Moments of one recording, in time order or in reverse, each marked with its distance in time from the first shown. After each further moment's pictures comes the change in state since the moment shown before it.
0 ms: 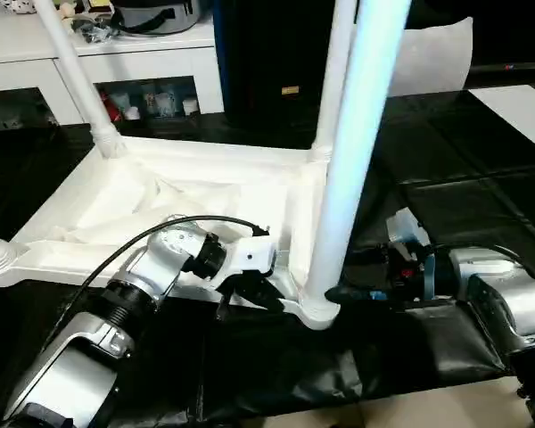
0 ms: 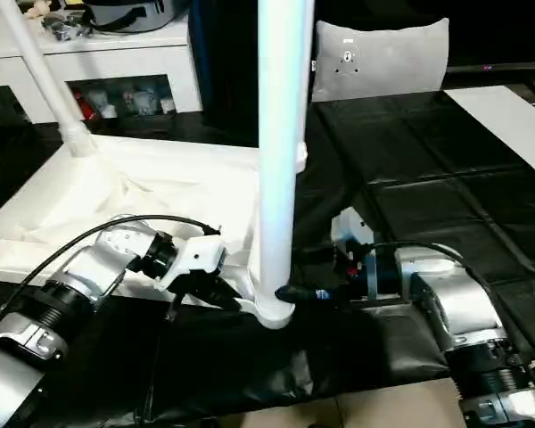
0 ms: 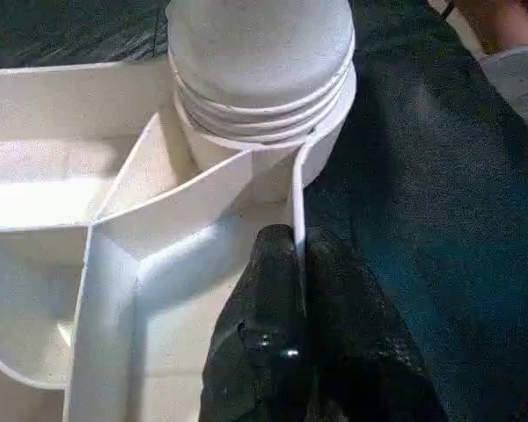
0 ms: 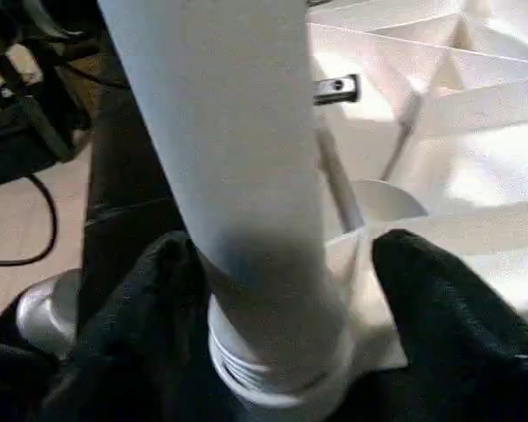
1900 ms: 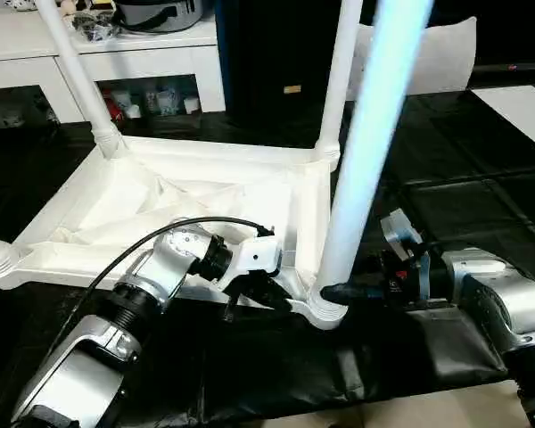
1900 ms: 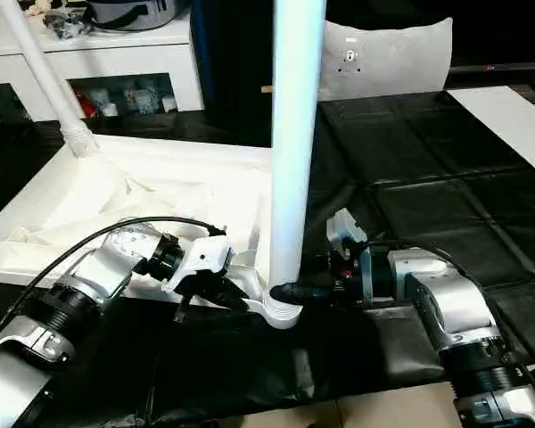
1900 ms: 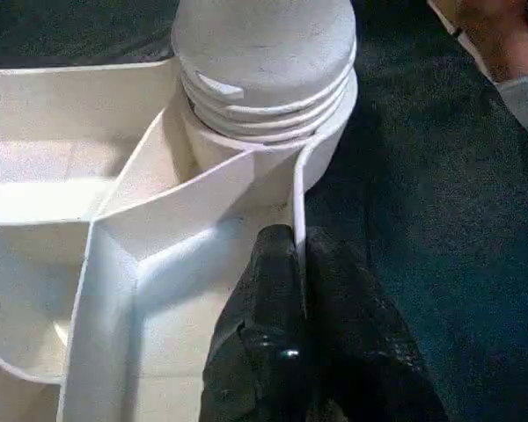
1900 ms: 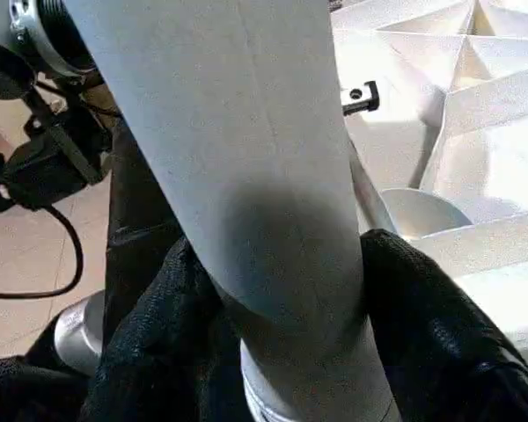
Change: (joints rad) left arm 0.009 -0.032 0.019 0.002 -0.005 0.041 0.047; right arm -0.007 0.011 -0.006 -0.014 0.042 0.123 -0.026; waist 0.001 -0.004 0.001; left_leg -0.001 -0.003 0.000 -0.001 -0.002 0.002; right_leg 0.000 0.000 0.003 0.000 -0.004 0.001
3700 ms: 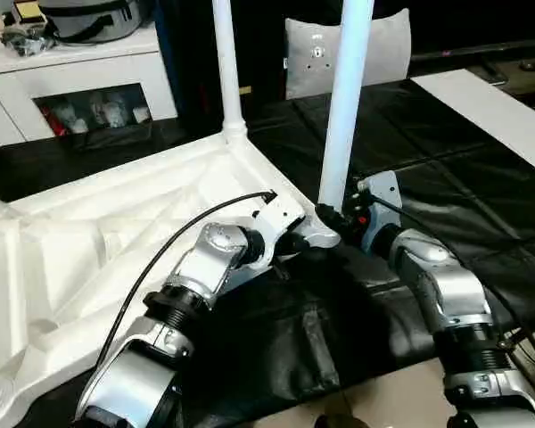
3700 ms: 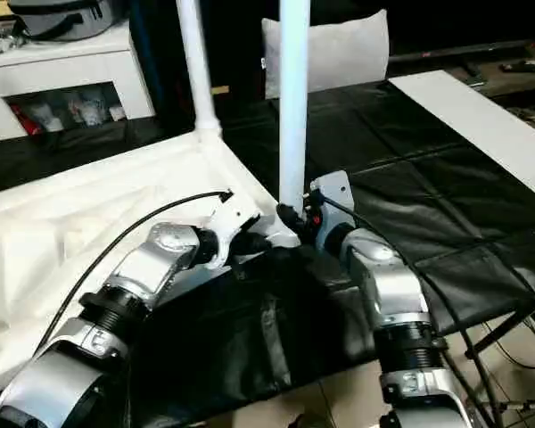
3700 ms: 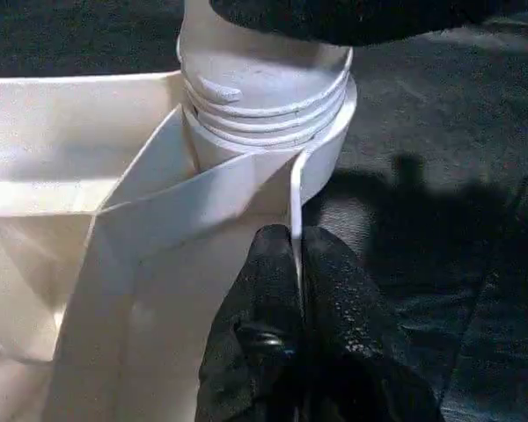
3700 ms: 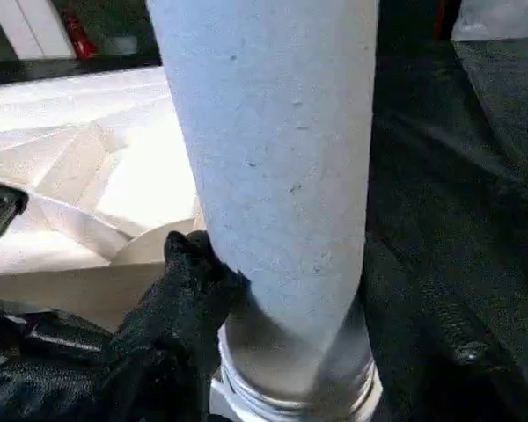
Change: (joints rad) left arm -0.027 -0.257 0.184 0.027 0.058 0.365 0.654; right arm -0.103 0.377 -0.151 0.148 -0.231 -0.082 -0.832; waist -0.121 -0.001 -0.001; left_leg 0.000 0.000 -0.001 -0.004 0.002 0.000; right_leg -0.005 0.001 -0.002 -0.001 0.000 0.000
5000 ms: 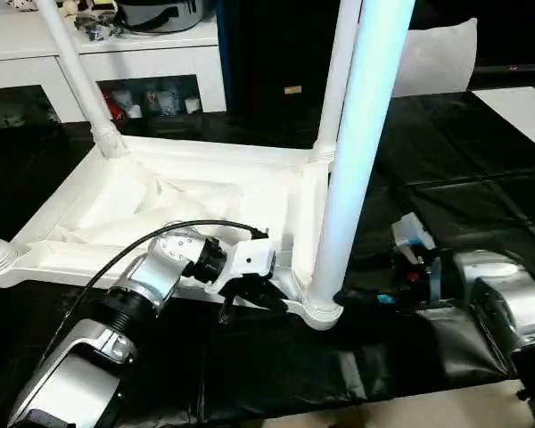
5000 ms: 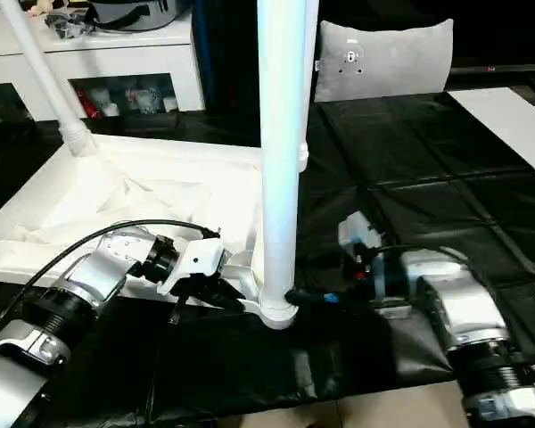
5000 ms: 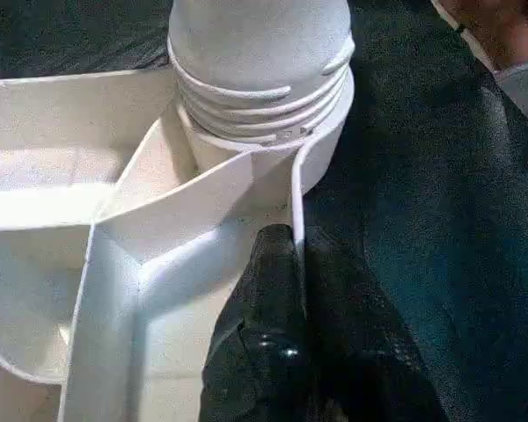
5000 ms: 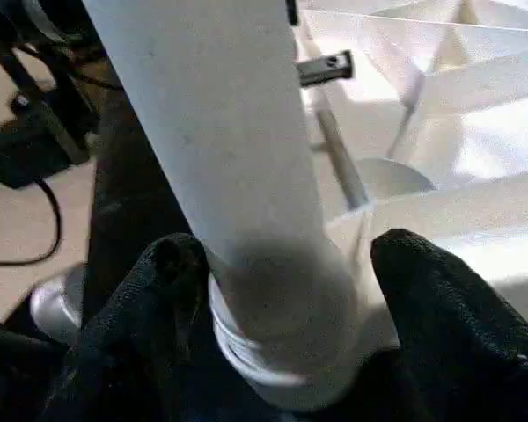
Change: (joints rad) left arm 0.045 0.274 -0.169 -0.004 -0.053 -0.468 -0.676; right arm 0.102 -0.386 0.152 -0.044 0.190 -0.065 0.905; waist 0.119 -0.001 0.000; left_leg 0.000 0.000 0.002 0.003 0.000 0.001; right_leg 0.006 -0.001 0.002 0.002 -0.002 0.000
